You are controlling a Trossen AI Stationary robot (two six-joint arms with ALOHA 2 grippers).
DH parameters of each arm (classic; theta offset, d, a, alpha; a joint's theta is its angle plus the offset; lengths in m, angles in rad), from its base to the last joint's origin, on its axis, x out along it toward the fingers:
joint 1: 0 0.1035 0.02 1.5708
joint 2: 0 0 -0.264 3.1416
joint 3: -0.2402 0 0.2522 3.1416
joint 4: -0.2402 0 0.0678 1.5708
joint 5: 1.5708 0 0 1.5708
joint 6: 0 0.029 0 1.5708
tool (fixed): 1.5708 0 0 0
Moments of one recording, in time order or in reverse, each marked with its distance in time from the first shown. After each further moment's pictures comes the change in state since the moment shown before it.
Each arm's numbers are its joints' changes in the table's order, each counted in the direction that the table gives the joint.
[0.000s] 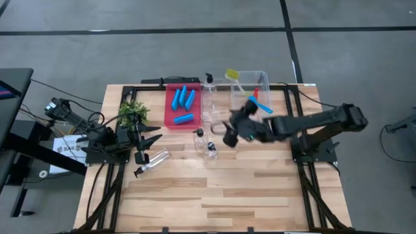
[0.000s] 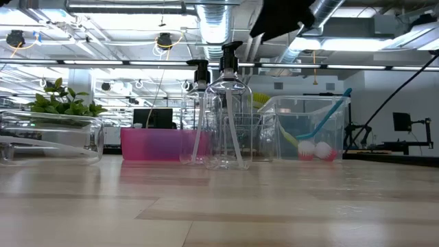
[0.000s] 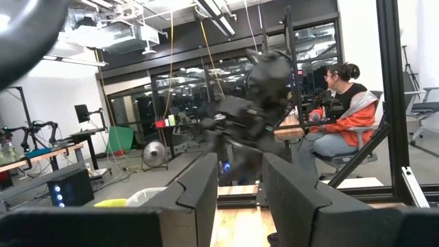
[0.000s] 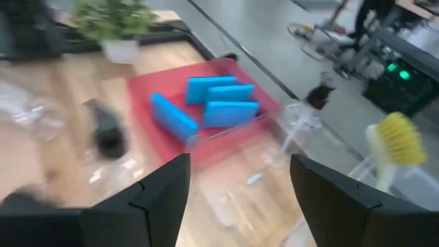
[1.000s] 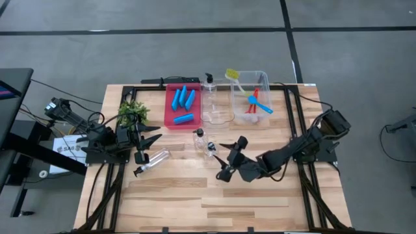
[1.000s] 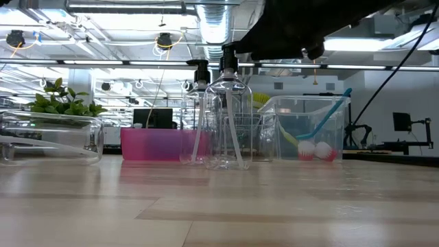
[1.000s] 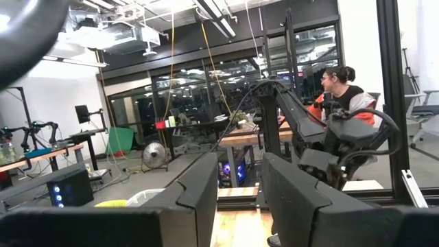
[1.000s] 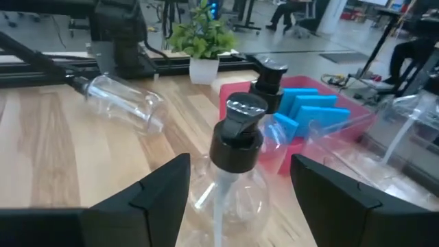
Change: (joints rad) left arm 0.000 0.000 0.000 0.011 0.000 0.000; right arm 0.345 -0.243 0.332 0.800 0.242 0.013
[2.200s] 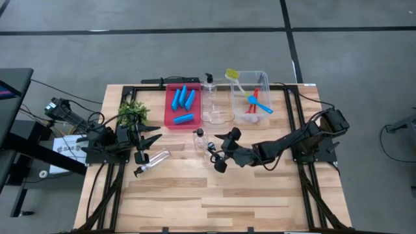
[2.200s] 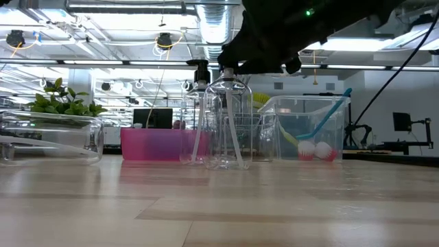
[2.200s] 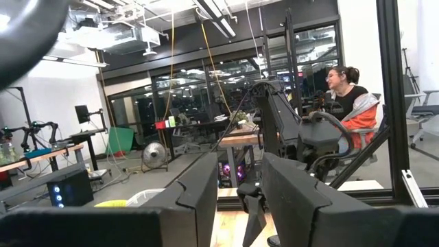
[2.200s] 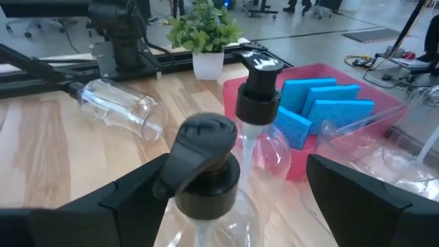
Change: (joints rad) left arm 0.000 0.000 0.000 0.000 0.000 0.000; right arm -0.160 0.000 0.000 0.032 -0.231 0.007
